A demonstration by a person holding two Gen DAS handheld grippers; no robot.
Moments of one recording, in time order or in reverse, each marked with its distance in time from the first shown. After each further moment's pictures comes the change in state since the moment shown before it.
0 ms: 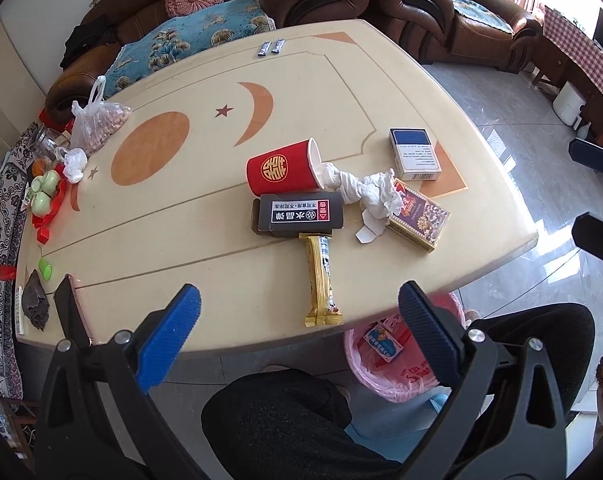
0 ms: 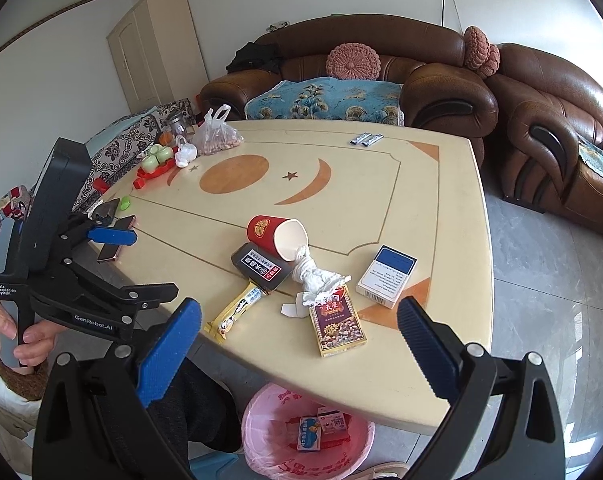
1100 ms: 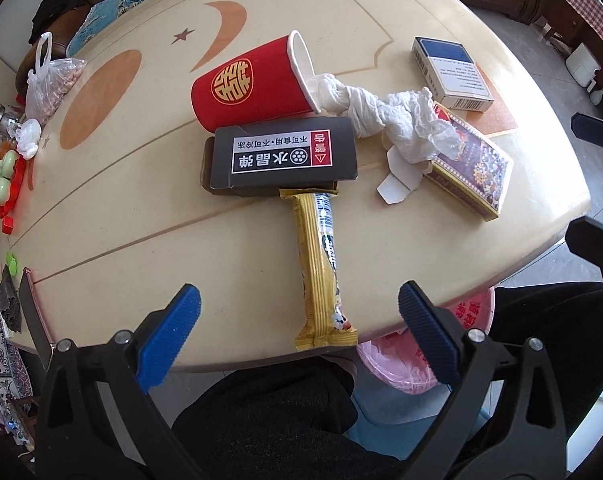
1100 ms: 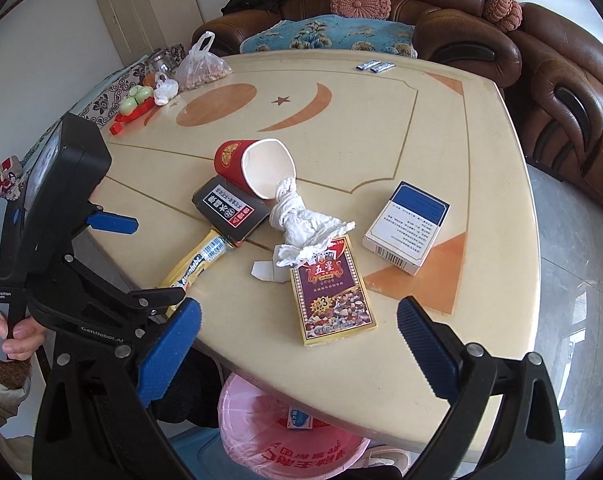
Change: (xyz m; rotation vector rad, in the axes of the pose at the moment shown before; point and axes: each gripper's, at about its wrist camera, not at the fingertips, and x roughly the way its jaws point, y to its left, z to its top) left arm 0.124 -0.010 -0.003 0.037 0.225 -0.007; right arm 0.117 -0.022 -0.025 -0.016 0.213 0.011
